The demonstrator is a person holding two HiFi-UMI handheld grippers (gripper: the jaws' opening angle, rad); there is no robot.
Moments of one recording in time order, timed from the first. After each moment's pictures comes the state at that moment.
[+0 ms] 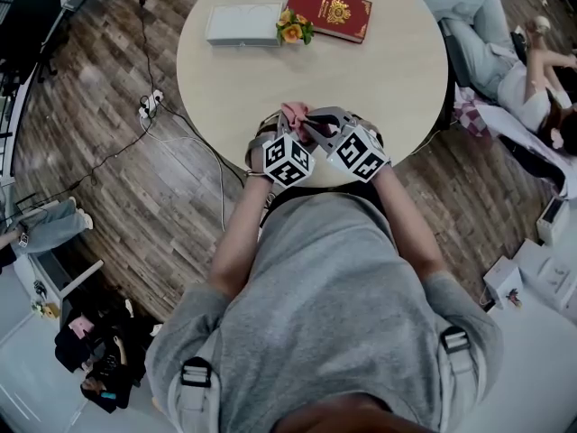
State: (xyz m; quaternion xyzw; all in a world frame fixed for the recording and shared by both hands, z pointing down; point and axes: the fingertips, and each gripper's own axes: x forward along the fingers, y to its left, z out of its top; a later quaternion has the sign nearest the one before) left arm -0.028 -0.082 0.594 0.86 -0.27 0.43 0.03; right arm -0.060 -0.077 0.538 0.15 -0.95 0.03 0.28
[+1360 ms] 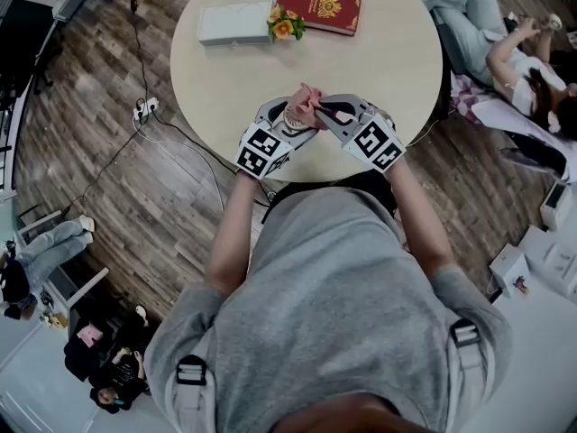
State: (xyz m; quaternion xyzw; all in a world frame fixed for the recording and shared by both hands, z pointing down) left arm -0.032 -0.087 0.551 0.92 -0.27 0.24 0.17; right arm -0.021 -0.092 0.514 0.19 -0.95 0.03 0.25
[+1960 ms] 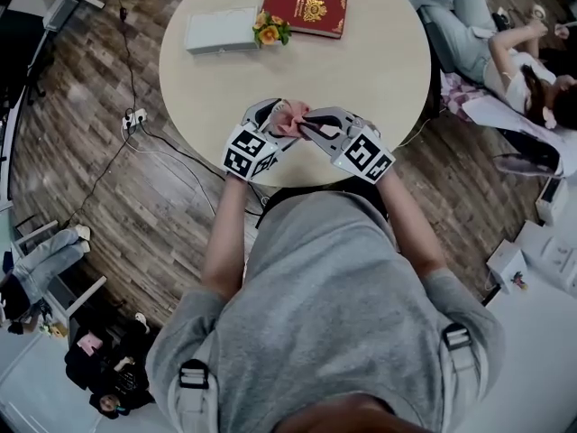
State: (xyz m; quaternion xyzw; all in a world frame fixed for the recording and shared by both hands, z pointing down) left arm -0.031 -0.103 0.552 0.92 -0.27 0.22 0.19; right arm -0.026 -0.074 0.507 0.16 -0.96 0.04 0.20
